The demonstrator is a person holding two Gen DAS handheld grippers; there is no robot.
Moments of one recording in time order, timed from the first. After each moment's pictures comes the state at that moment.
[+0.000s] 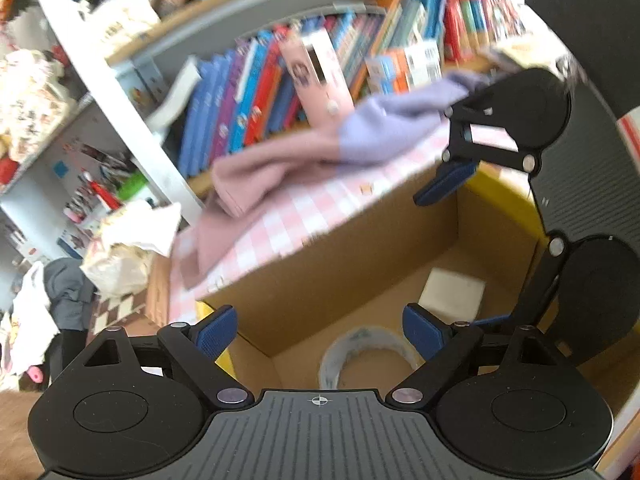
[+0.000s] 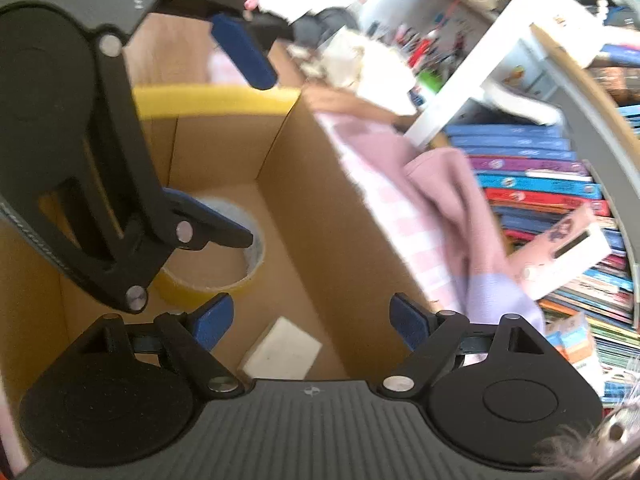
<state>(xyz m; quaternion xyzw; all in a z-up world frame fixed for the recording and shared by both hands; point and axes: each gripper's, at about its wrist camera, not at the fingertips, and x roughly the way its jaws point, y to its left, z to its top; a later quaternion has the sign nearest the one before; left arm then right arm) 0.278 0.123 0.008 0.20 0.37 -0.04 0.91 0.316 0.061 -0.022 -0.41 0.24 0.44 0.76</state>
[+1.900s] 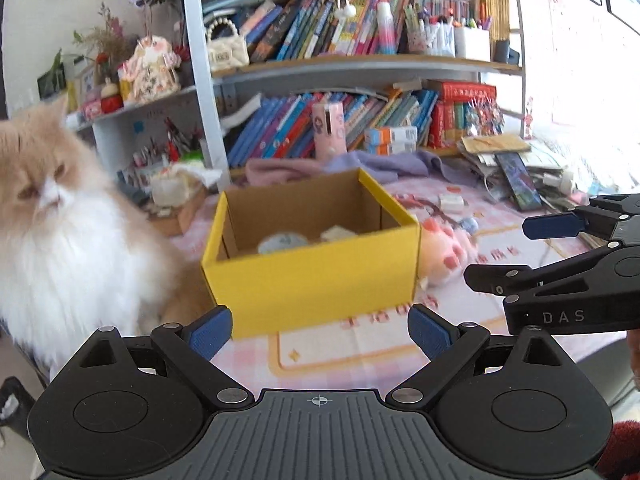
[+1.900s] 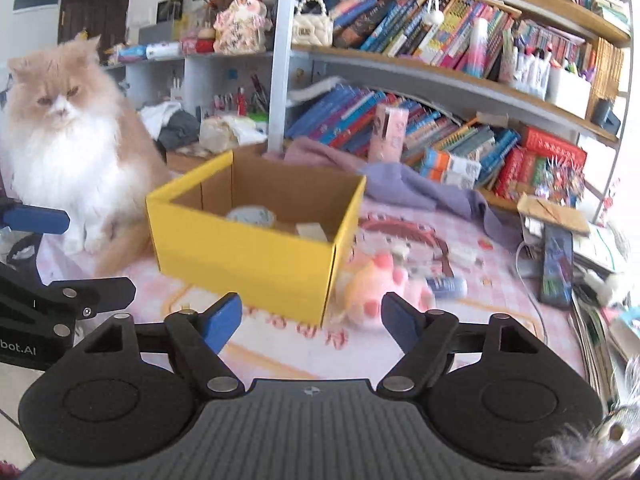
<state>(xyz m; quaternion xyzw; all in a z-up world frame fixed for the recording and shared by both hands) -0.001 0.072 0.025 0.06 0.28 0.00 0.96 0.038 -0.082 0.021 -0.11 0.25 0.22 0.94</state>
